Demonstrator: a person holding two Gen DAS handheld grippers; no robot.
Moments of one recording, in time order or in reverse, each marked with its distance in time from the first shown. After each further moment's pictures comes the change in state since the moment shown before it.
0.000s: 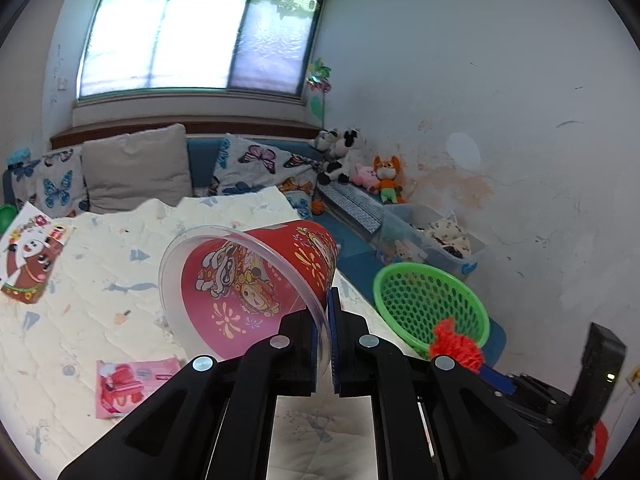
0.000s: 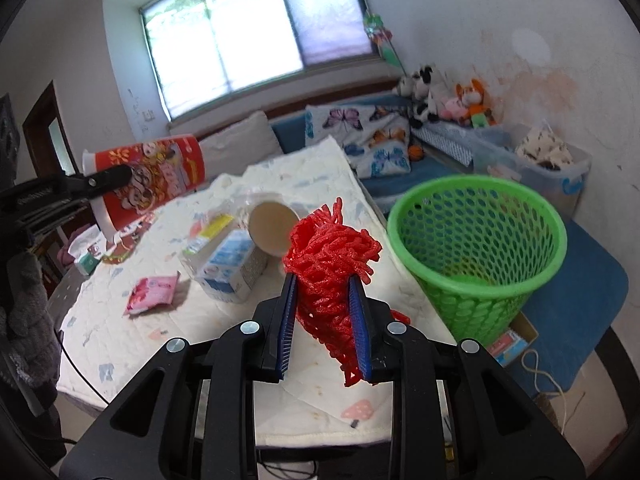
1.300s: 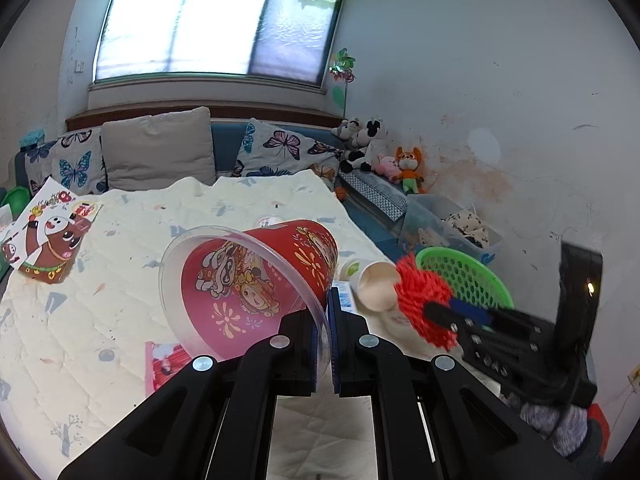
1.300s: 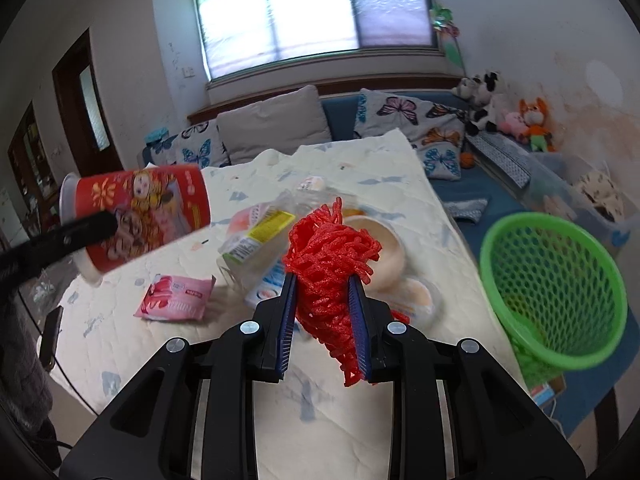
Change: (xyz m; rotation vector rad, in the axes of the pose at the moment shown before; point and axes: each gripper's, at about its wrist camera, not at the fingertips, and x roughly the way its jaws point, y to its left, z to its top) left arm -0.024 0.064 -0.014 -0.030 0.032 0.050; right arm 0.070 0.083 0.034 -0.169 0.067 0.076
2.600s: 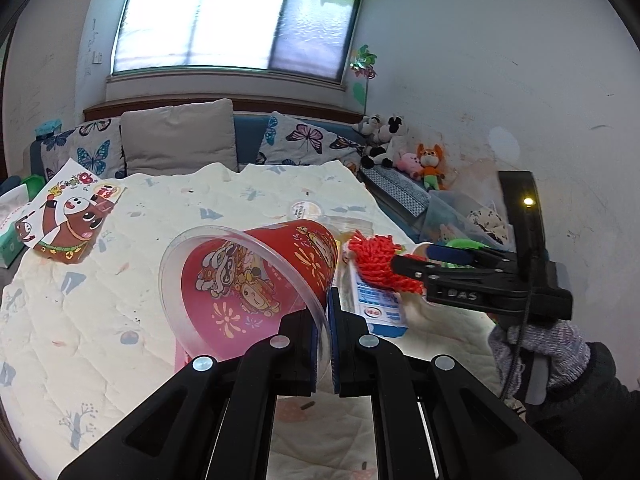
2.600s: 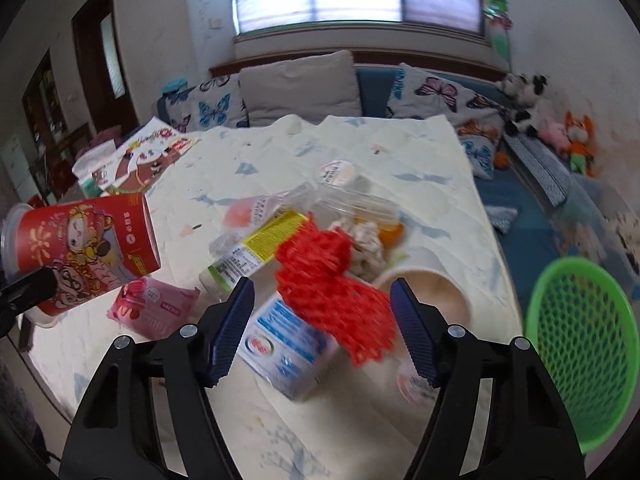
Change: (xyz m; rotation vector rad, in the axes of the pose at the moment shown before) left arm -0.002 0.041 -0.026 -0.027 0.009 0.056; right arm 0.101 0.025 0.047 -0.166 0.149 0.060
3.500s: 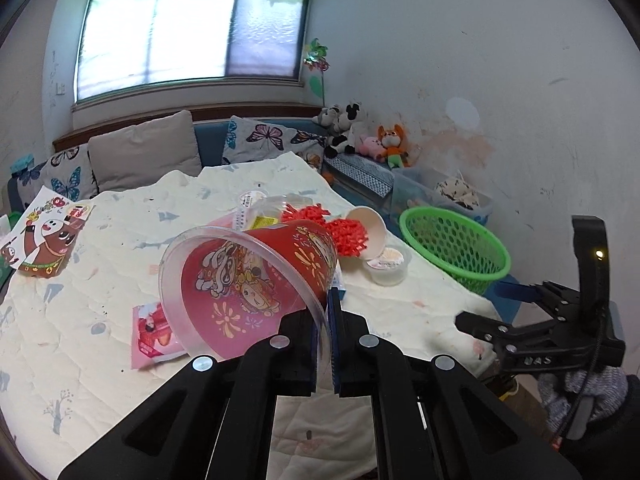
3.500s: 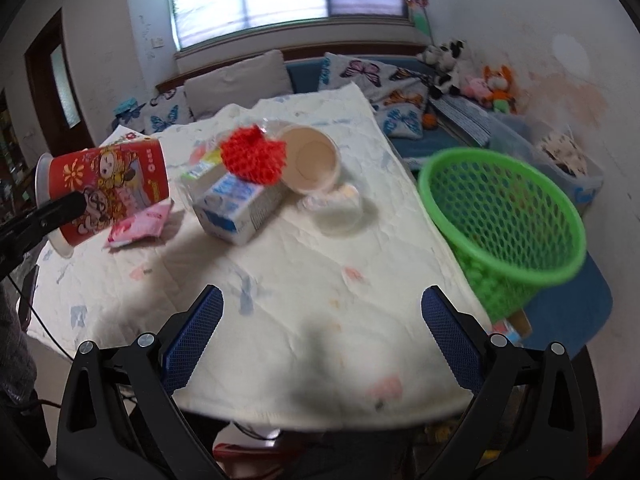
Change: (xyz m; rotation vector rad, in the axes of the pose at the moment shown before) left arm -0.016 -0.059 -0.031 0.130 0.008 -0.069; right arm -0.111 -0.023 -0.122 0.181 -0.023 -0.151
